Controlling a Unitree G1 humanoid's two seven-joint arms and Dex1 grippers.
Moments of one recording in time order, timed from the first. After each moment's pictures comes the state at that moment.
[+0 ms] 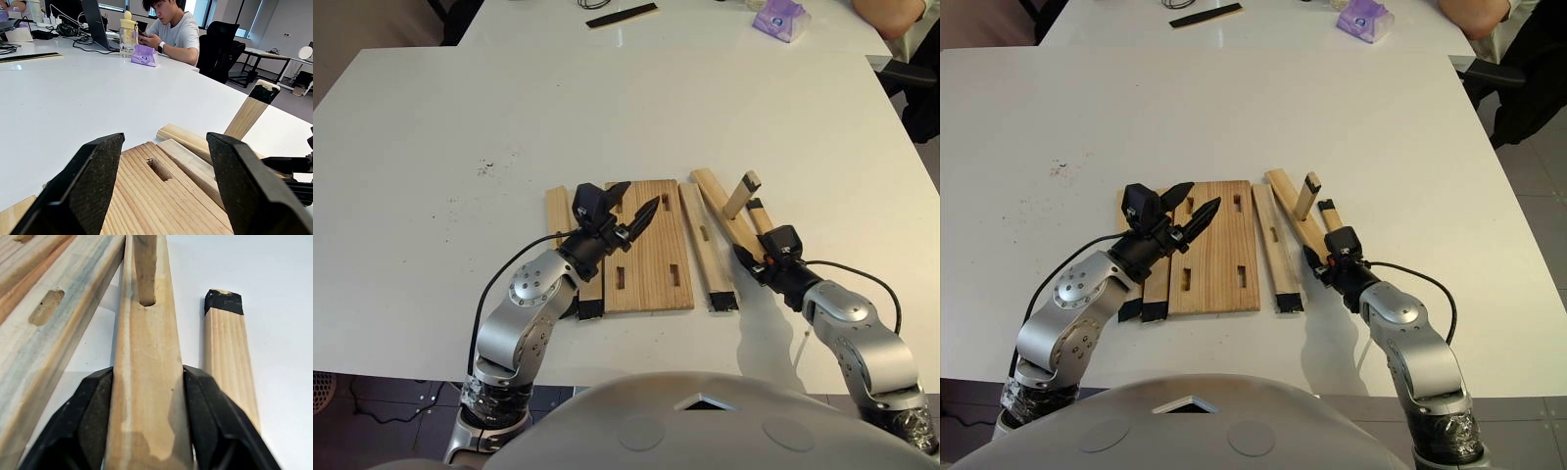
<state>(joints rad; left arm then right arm) 0.17 0.25 -0.18 -0.60 -0.41 0.49 -0.31 0.33 -0.43 0.07 -0.57 0.22 0.74 0.28</state>
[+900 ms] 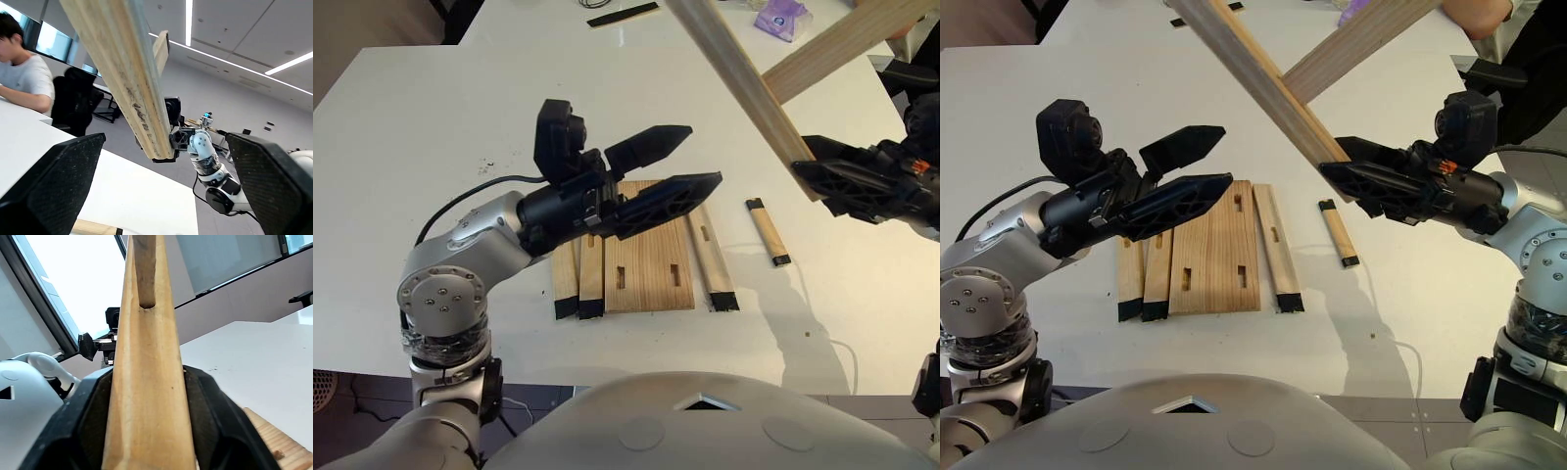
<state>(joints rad) -0.23 0.43 0.07 -0.68 -1.47 0.84 -0.40 -0.19 -0.75 -0.40 -0.32 1.30 1.03 1.05</state>
